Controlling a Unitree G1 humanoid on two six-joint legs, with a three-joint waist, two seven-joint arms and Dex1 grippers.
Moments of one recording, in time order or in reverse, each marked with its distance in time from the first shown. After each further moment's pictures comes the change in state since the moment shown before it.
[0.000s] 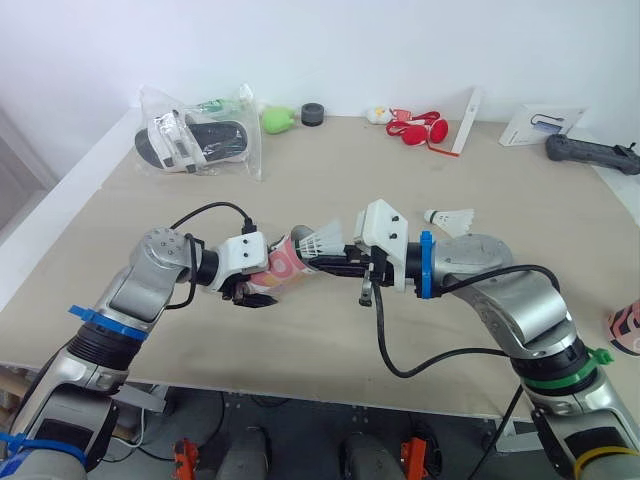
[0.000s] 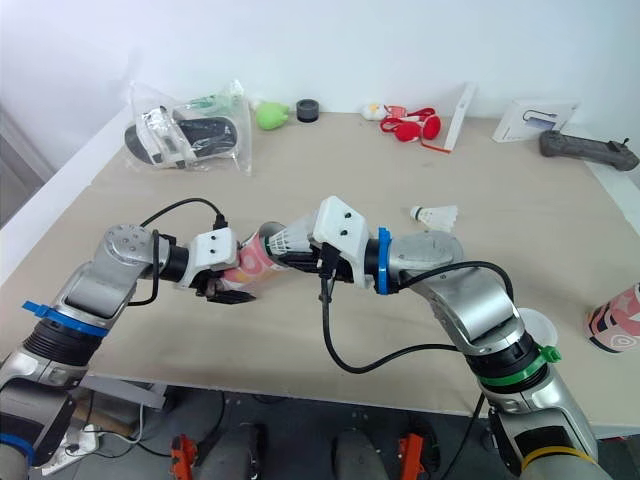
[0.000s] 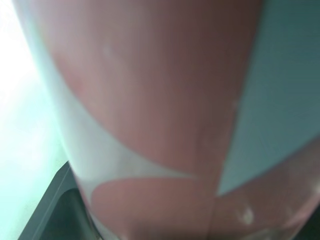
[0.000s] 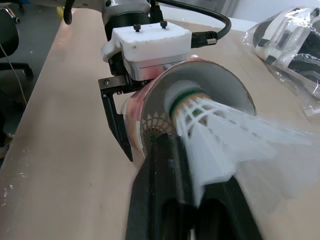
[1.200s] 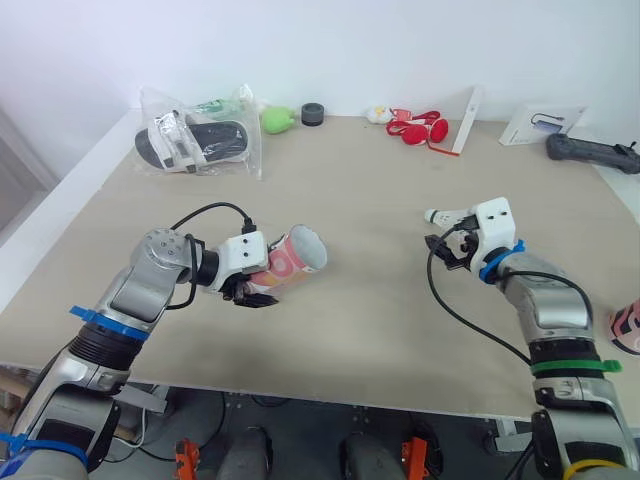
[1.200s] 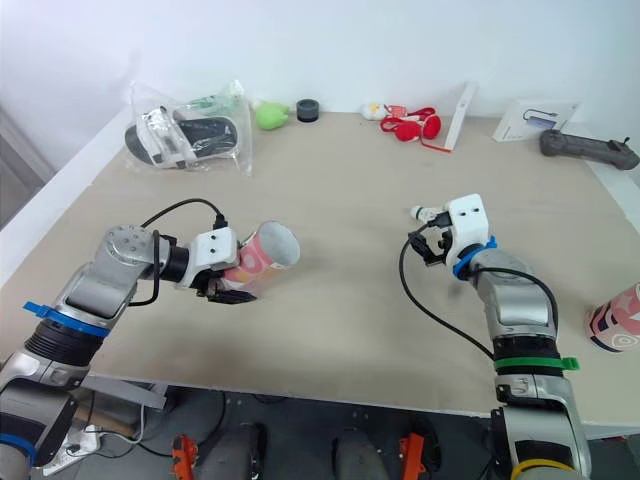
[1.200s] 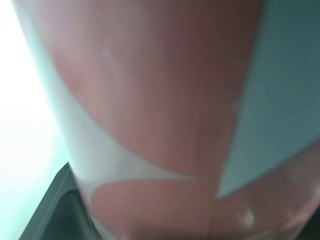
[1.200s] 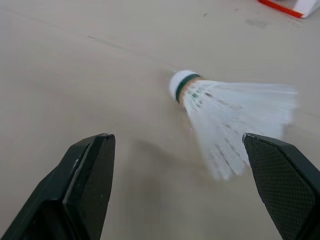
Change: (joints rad) left arm -0.008 -0.005 0.004 0.014 0.000 0.008 -0.009; right arm 0.028 0.069 -0.357 0.780 -0.273 -0.206 -0.382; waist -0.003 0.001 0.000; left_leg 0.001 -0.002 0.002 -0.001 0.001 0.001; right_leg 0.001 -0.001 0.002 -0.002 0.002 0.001
